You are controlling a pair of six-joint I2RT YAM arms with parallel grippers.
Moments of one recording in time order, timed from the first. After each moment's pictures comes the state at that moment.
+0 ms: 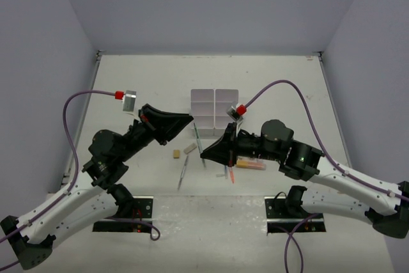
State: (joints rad) left arm -0.79 0.64 0.65 0.34 0.18 -0.78; right arm 1.08 0.89 0.88 -0.14 -0.28 0.58
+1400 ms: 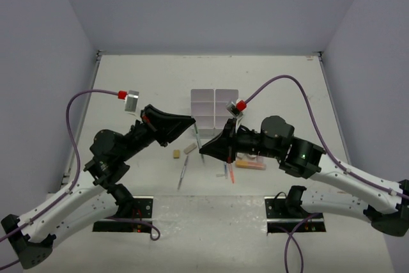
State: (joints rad) left arm -0.79 0.66 0.64 0.37 0.23 -0.81; right arm 1.09 0.92 0.96 -0.18 -0.24 0.55
